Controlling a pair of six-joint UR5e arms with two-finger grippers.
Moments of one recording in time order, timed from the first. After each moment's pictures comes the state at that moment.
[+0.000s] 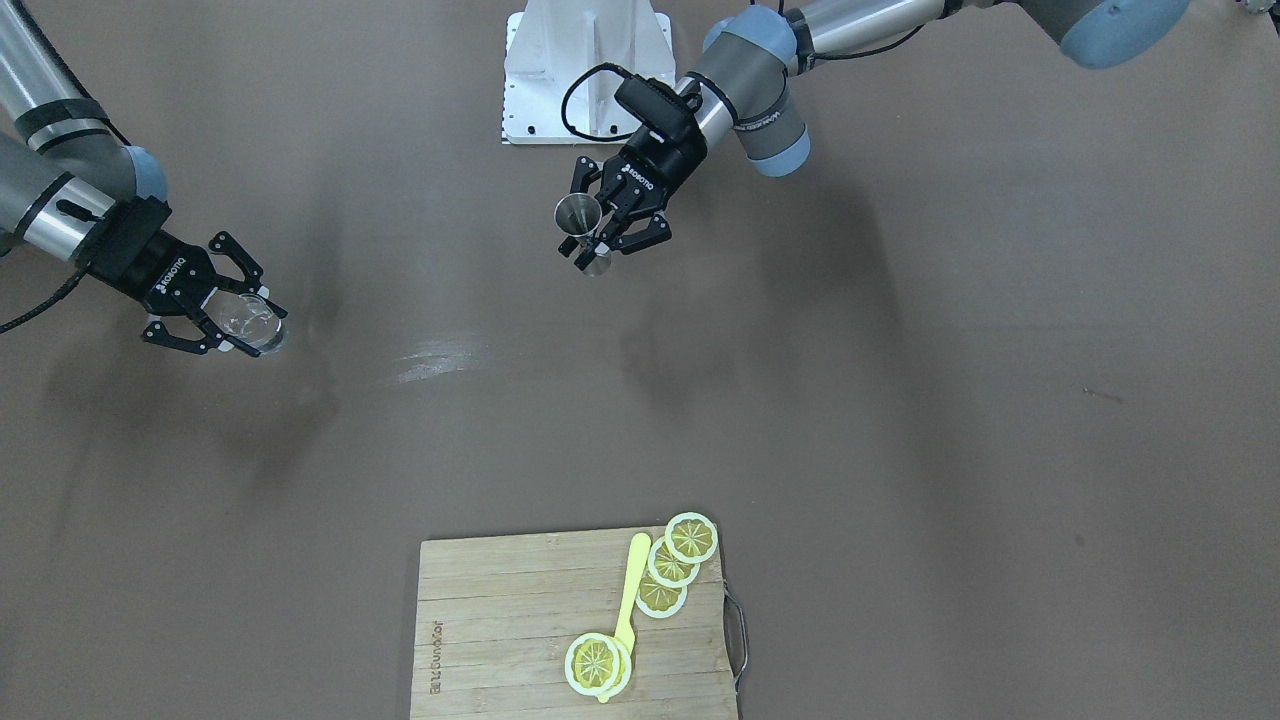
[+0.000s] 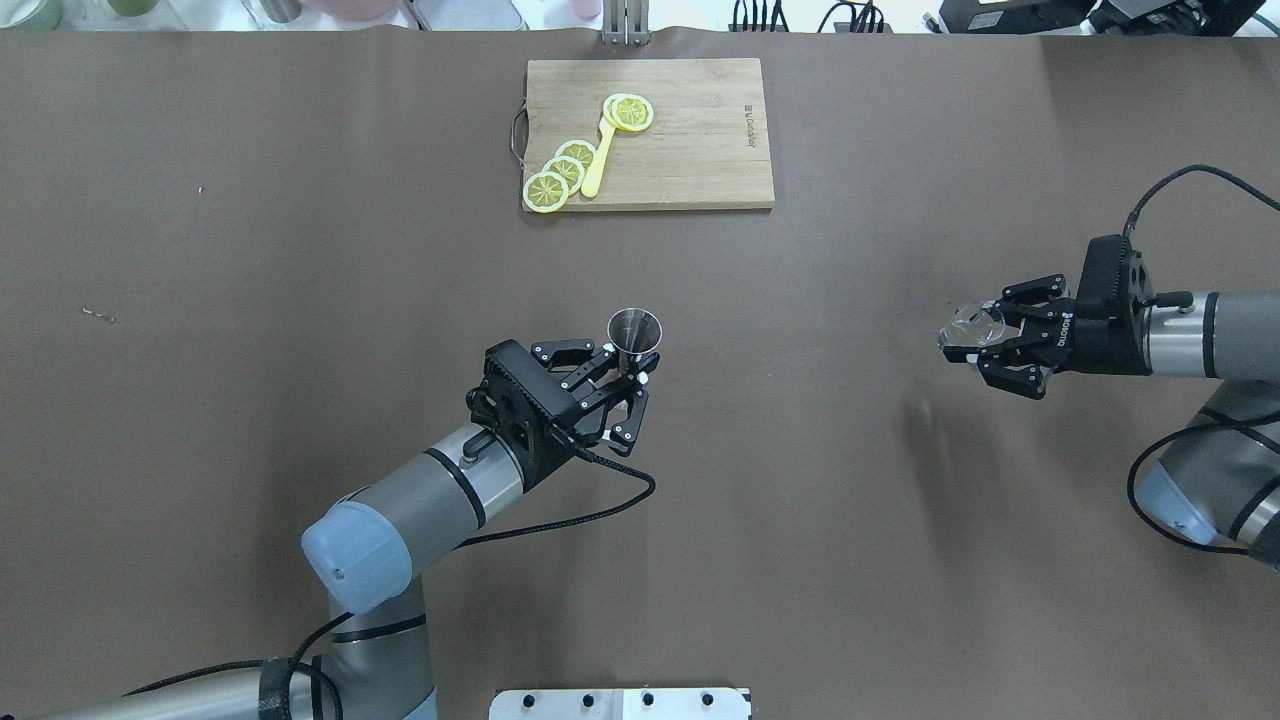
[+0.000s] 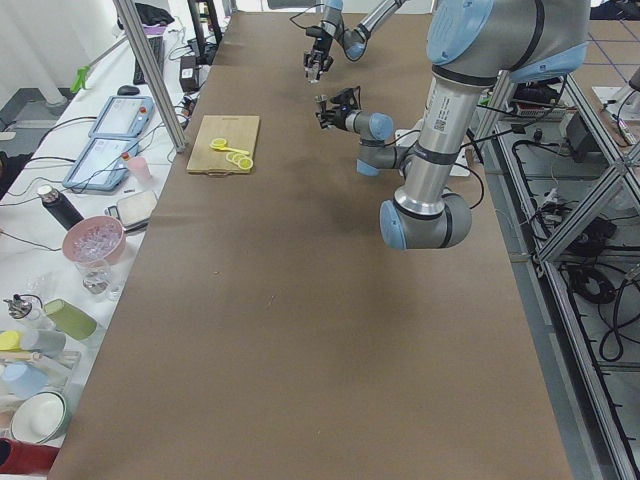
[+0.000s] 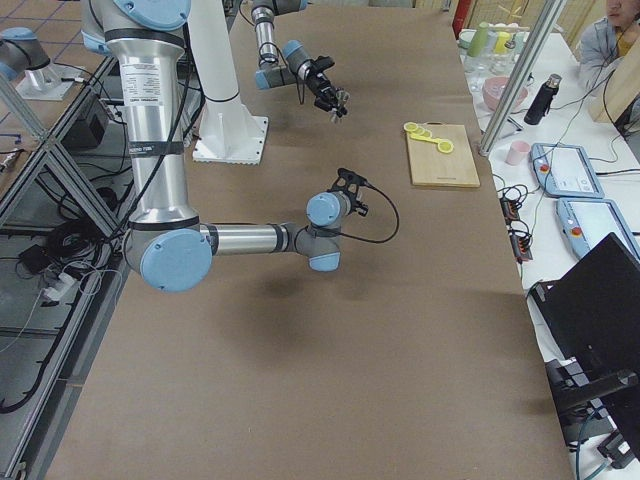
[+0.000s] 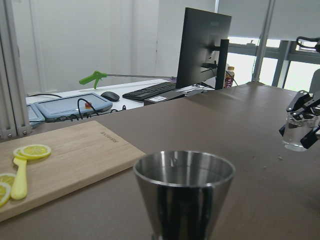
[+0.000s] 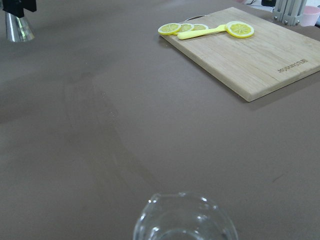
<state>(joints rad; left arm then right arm) -0.26 -2.13 -1.50 -2.95 -1.12 -0.43 0.82 -1.50 1.41 0.07 2.09 0.36</state>
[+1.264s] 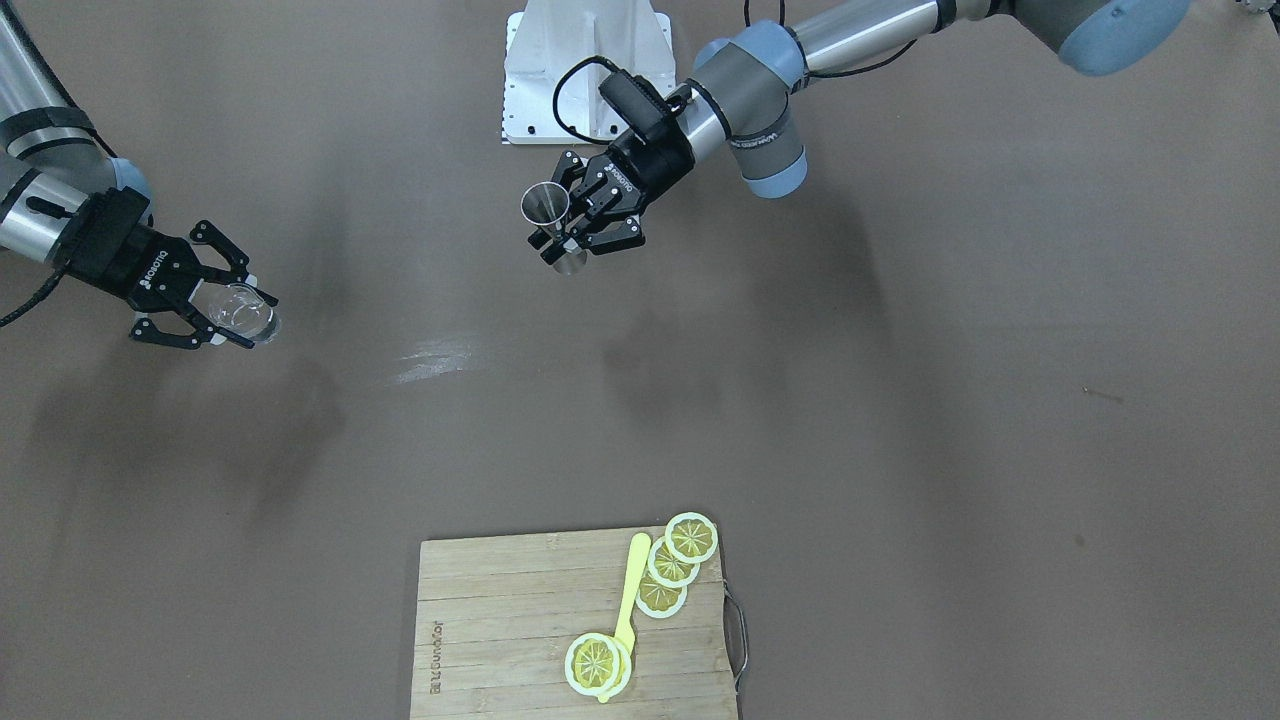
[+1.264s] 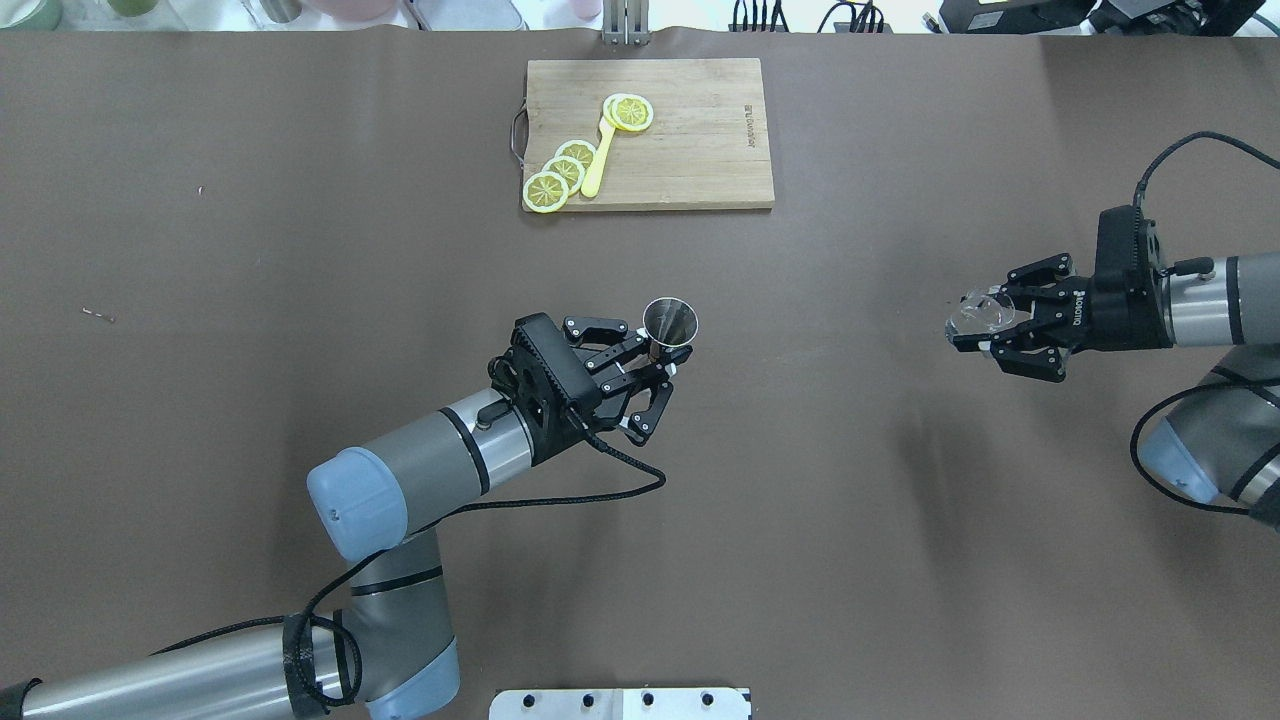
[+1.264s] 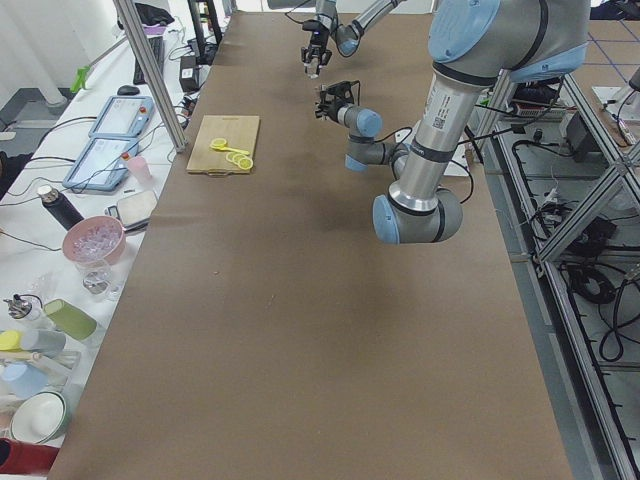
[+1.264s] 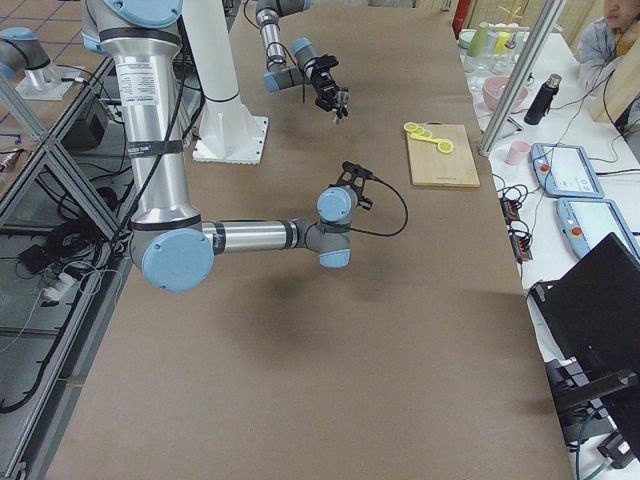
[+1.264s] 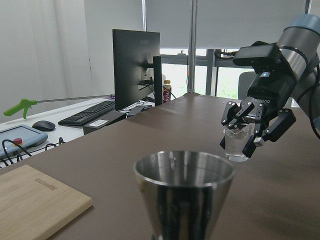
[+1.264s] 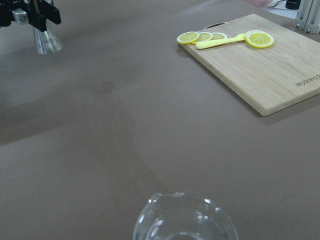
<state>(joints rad) -0.32 -2.18 -1.45 -3.02 -1.28 -0.32 0.91 -1.45 1.42 0.05 2.27 0.34</state>
